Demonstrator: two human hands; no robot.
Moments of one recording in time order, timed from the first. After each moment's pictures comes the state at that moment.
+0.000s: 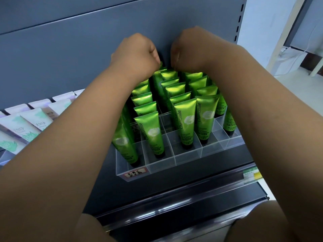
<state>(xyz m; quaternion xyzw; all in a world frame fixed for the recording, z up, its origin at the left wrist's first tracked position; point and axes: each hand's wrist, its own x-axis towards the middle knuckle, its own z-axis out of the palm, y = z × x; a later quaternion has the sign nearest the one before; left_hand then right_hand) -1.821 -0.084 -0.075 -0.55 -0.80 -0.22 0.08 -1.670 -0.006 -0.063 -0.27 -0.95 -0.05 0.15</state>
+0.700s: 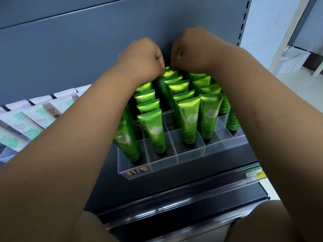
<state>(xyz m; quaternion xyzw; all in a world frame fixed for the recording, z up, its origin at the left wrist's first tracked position) -1.819 -0.086 -0.080 -0.59 -0.79 -0.17 0.05 -1.671 -0.009 -0.068 -0.23 -0.96 -0.03 0.16</state>
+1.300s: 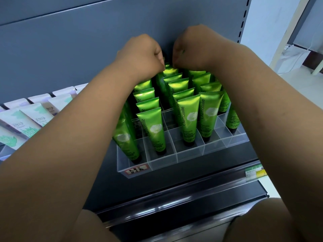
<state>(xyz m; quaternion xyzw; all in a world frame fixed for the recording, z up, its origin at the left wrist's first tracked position) -1.822 -0.084 -0.081 -0.59 -0.78 -0.19 0.05 -1.671 0.001 -0.073 -0.24 -0.95 -0.06 0.17</state>
